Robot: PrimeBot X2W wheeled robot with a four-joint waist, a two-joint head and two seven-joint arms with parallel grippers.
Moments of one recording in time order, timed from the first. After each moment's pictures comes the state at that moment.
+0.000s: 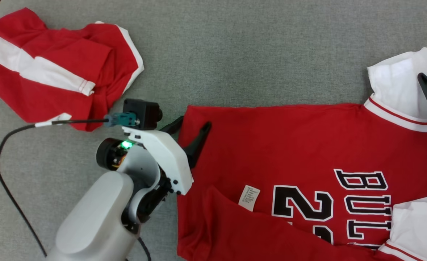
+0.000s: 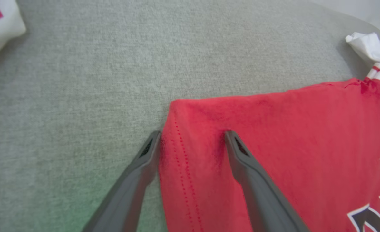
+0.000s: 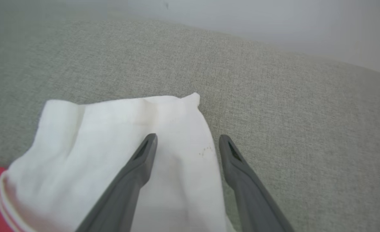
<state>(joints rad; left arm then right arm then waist) -0.61 0.27 -0.53 0.11 -0.64 0.16 0.41 -0.65 -0.41 0.04 0.16 0.42 0.13 0.67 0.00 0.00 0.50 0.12</state>
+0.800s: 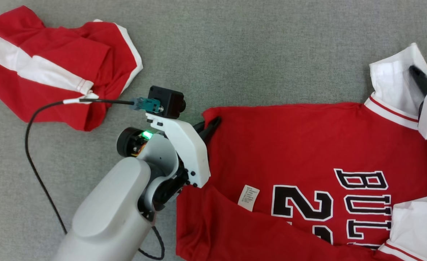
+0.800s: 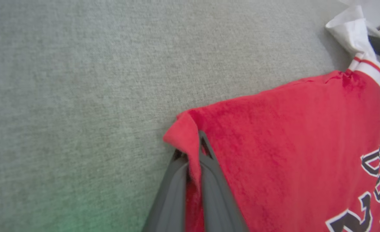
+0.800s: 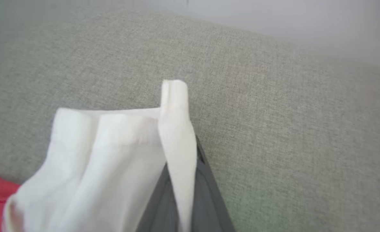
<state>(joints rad) -0.71 0.22 -0.60 0.20 -0.68 0.06 0.47 -0.77 -0.43 0.20 0.31 0.49 0.13 0.61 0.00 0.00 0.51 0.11</state>
